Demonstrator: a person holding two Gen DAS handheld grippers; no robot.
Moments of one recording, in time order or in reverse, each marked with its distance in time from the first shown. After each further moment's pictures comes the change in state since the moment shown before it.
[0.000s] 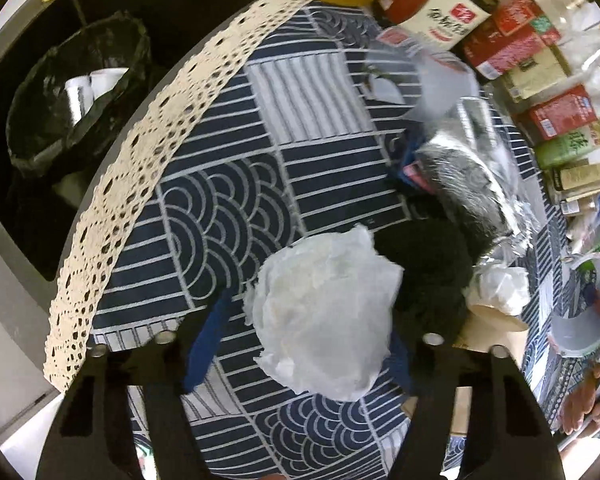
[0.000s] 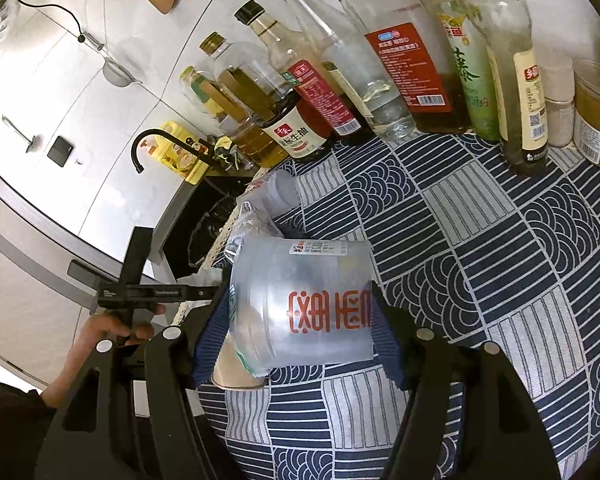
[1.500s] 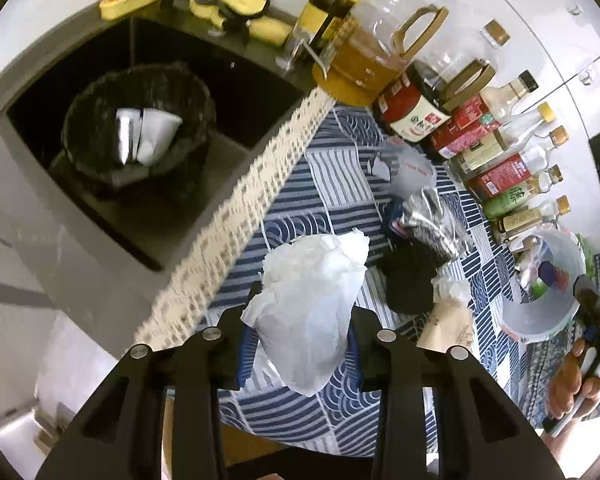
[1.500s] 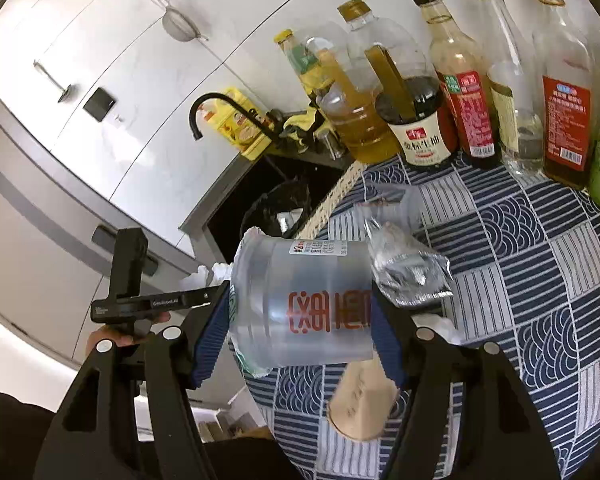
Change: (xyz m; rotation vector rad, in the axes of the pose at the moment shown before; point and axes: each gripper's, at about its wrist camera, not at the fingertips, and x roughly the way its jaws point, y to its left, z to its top) left arm -0.111 0.076 -0.030 -0.023 -0.245 -0.139; right arm 0.056 0.139 0.029 -0.144 0.056 0.074
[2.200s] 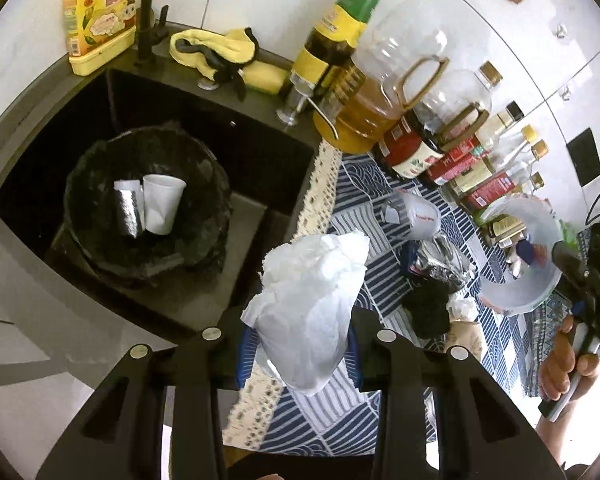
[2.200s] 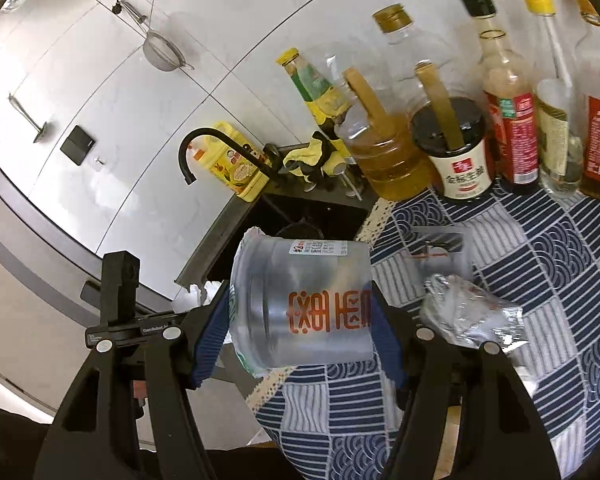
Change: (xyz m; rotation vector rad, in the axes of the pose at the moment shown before) left arm -0.028 0.063 0.076 0.145 -0.015 -0.083; right arm 0.076 0.052 0.038 0.086 -0.105 -0.041
